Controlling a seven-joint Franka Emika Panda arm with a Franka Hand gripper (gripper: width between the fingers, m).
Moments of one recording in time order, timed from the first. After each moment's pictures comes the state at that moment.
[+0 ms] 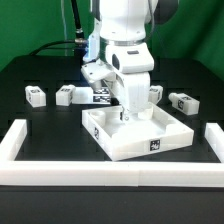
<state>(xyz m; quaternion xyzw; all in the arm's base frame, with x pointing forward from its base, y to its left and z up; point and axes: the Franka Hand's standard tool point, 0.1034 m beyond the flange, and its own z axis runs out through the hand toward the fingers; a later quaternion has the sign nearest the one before) 0.469 -0.025 0.013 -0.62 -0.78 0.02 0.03</state>
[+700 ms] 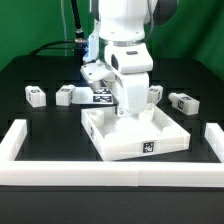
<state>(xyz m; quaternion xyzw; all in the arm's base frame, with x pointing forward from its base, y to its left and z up) 0.470 -0.026 0.012 -0.62 -0.78 0.01 0.03</state>
